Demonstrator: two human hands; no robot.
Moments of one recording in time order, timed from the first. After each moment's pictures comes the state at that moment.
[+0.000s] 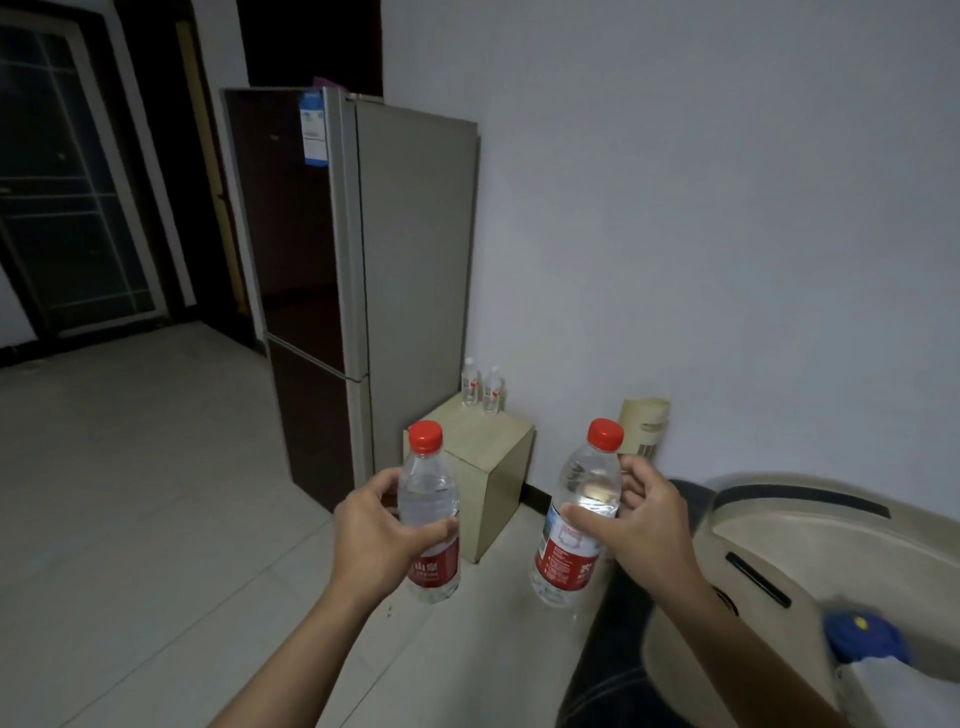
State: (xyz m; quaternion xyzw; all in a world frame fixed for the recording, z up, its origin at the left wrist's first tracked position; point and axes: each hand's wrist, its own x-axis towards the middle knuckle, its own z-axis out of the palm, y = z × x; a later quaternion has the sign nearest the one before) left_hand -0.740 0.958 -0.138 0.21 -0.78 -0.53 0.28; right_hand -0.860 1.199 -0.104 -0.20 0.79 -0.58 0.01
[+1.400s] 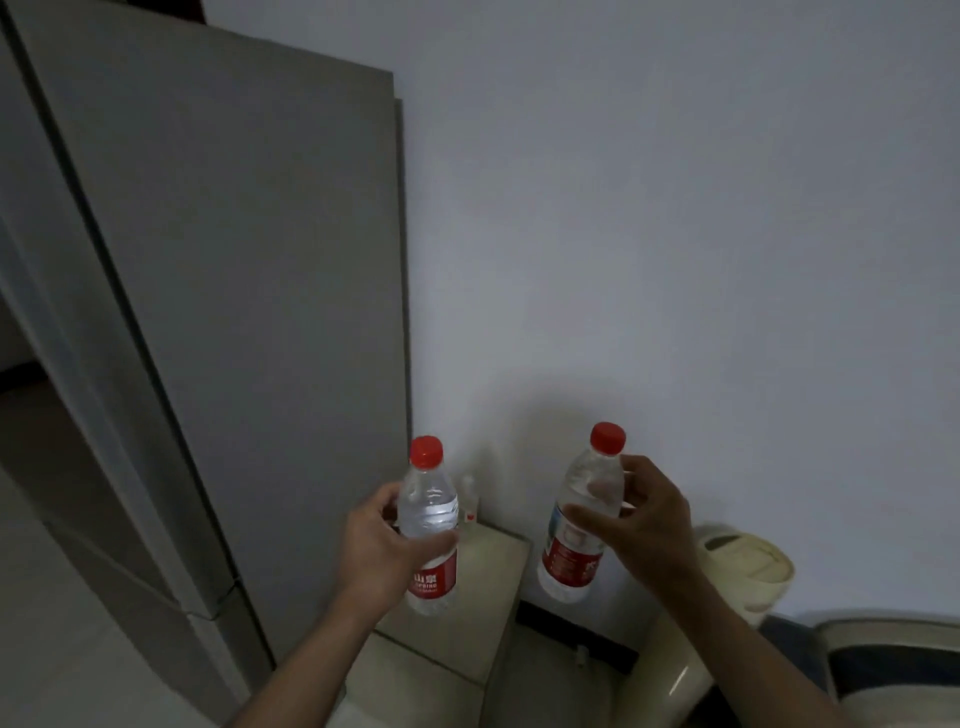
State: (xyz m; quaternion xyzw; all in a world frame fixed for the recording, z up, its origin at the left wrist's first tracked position) left_hand -1.355 0.662 -0.161 0.16 -0.78 -0.57 0.20; right_hand -1.445 0.924 -0.144 -0.16 0.83 -0.52 -0.11
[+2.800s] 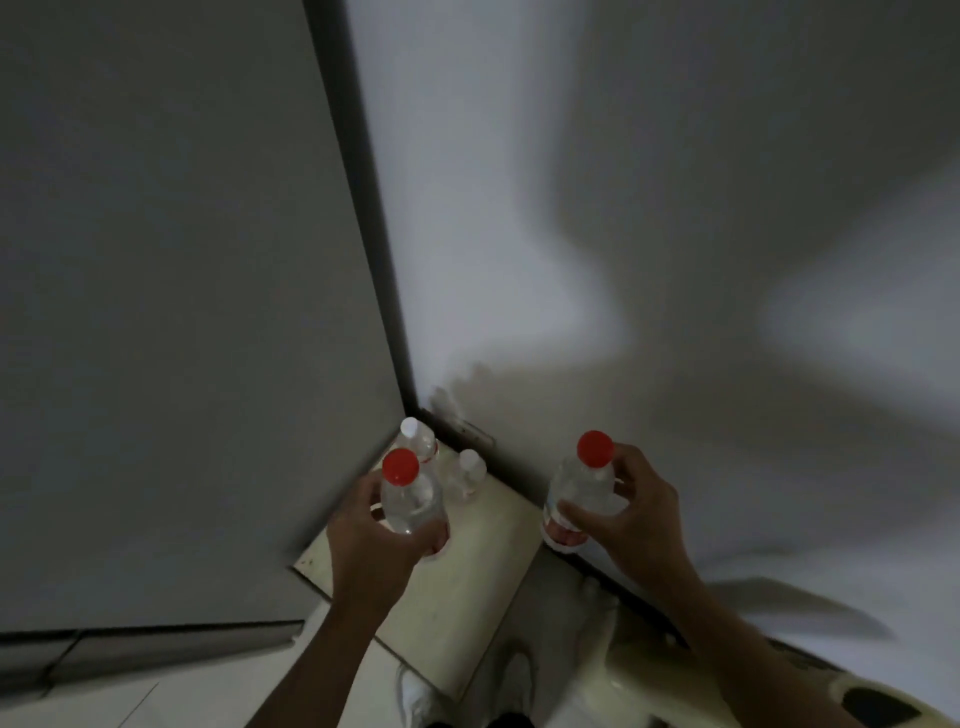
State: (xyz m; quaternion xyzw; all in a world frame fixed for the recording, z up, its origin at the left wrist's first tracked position) left_hand -1.637 0.625 -0.337 0.33 -0.77 -0.51 0.19; right_hand -1.780 0.861 -0.314 -0.17 0.86 -0.48 0.09
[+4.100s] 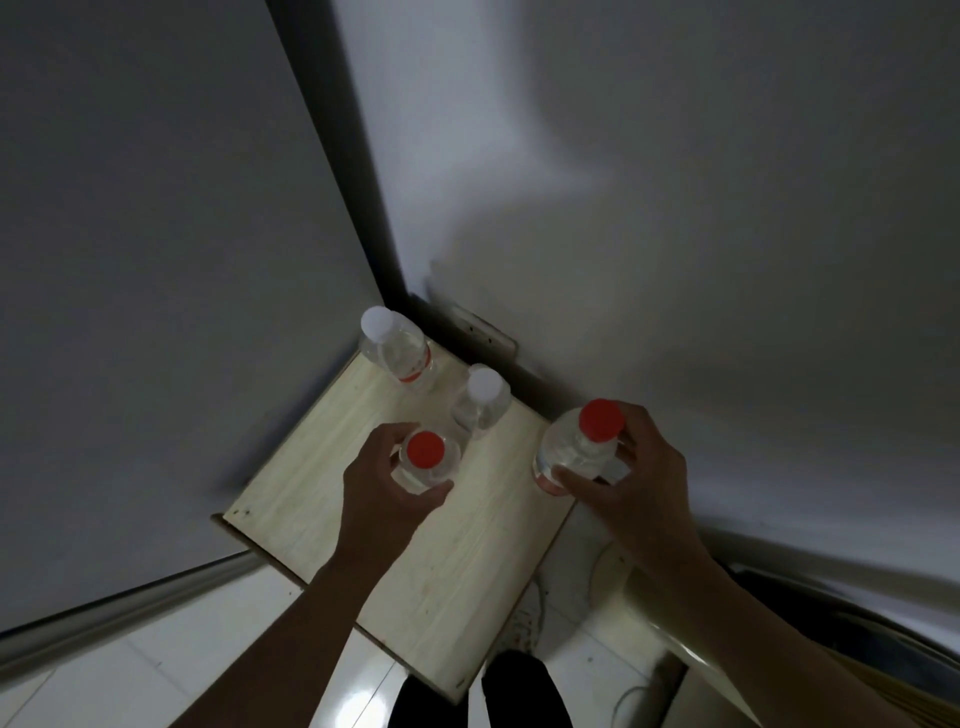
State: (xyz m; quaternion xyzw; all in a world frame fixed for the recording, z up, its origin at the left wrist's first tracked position) left_hand -1.686 0.600 -0.600 0.28 -0.81 -0.51 0.09; right_hand -1.813 0.820 -0.533 -0.16 0.86 -0.46 0.15
